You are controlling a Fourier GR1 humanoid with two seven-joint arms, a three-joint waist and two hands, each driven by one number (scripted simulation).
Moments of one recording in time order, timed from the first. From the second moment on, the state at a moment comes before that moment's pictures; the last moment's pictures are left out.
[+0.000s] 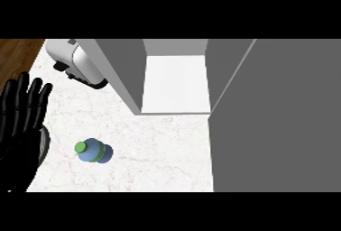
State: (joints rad) left arm 0.01 0.11 0.00 -2.10 0.01 0.00 -0.01; right arm 0.04 -0.04 0.02 -2.10 -0.05 0.01 0.01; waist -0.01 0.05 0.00
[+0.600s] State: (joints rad) left arm 0.10 0.01 -0.25 -2.10 -0.09 0.39 0.18; right arm 0.20 -0.04 0.06 -2.17 -0.23 0.10 0.11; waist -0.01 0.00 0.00
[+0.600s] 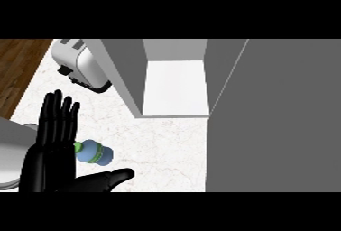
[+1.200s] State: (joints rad) left arm 0.37 0.02 -0.55 -2.22 -0.17 0.61 0.16; right arm 0.40 -0.03 0.09 -2.27 -0.33 0.17 0.14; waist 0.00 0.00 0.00
